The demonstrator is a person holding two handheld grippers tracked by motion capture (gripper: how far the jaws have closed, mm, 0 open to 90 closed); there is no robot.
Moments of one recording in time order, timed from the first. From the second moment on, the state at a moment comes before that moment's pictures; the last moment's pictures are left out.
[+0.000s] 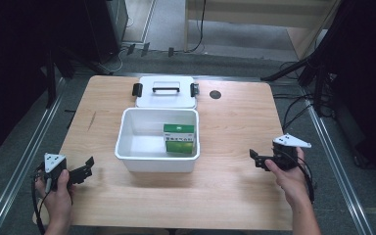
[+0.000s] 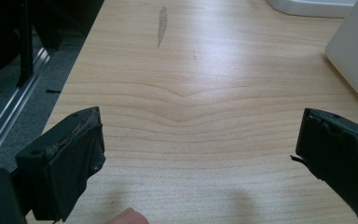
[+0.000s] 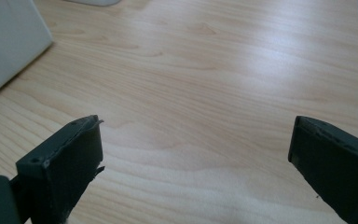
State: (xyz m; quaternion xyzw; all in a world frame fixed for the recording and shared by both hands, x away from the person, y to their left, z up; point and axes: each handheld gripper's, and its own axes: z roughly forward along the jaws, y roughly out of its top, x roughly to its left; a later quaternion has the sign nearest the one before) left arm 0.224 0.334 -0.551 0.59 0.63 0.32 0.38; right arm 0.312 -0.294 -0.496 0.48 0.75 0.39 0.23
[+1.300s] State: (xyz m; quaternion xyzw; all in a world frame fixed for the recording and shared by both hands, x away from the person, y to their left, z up) left arm 0.223 0.334 -0.551 0.59 0.63 0.32 0.38; right arm 0.227 -0.350 -0.542 0.53 0.68 0.44 0.26
